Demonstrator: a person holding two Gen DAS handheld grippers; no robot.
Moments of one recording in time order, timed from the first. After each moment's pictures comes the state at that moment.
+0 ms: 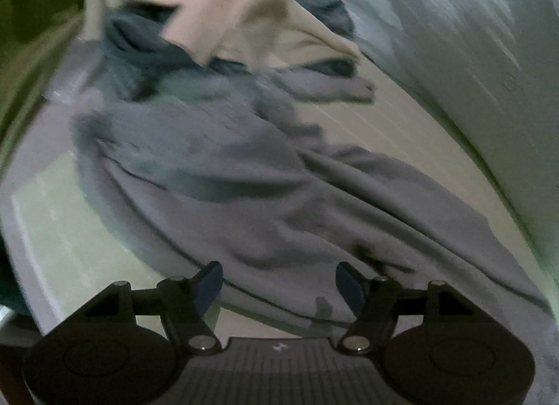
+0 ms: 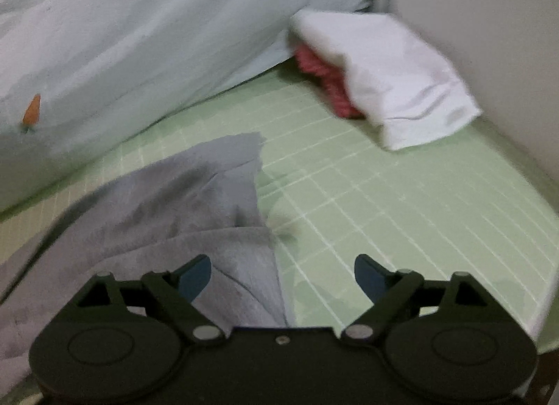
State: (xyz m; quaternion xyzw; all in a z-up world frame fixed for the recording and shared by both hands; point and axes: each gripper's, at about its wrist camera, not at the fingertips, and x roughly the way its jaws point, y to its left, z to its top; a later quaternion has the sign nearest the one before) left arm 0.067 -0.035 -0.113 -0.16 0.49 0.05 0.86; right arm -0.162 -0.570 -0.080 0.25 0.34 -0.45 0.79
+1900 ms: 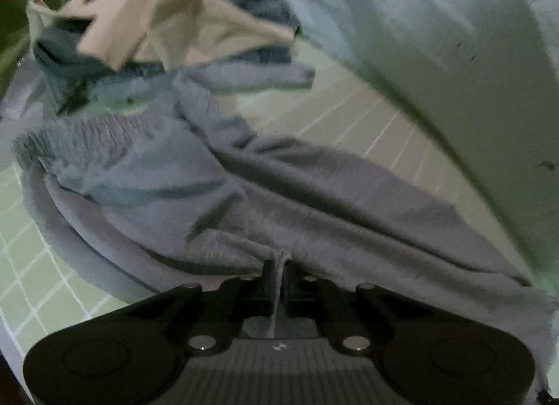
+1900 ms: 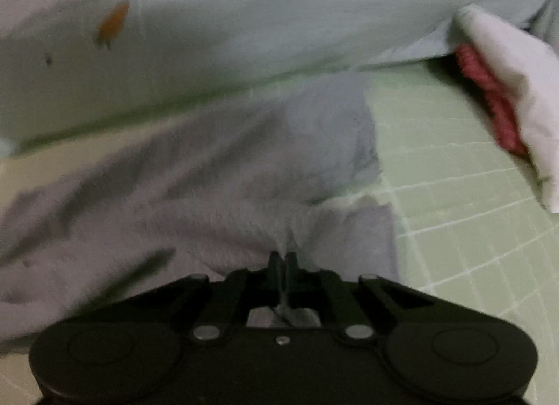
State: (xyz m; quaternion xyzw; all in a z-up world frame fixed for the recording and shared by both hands) left arm 0.077 -0.089 -0.098 -0.15 0.47 0.02 0.87; right arm -0.071 -0.569 -0.118 0.17 0.38 -0.30 0.86
